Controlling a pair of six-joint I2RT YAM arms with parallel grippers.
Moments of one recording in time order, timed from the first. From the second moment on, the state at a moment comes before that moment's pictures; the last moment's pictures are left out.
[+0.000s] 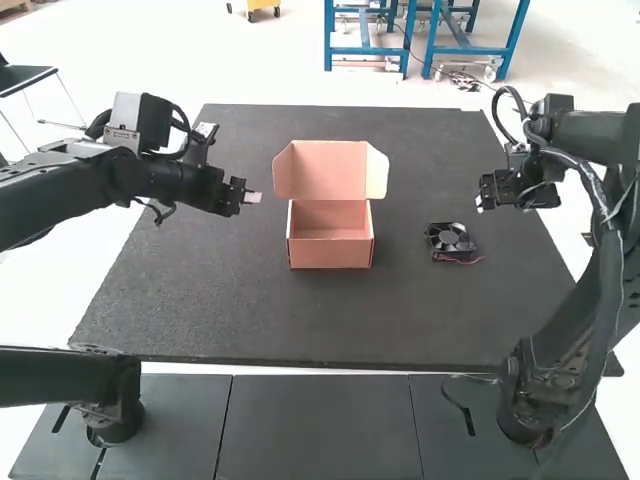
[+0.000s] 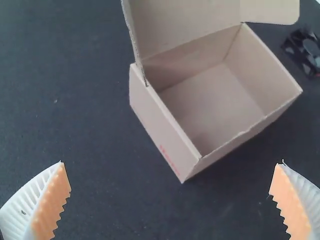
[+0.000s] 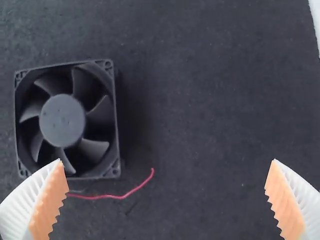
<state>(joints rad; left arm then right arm) -0.24 1.06 0.85 -0.45 0.32 0.09 -0.13 1.59 1.14 -0.65 -0.05 -0.23</state>
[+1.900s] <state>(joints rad) -0.28 0.93 0.81 -0.54 0.35 0.21 -0.13 2.05 1.42 -0.76 -0.06 -0.21</state>
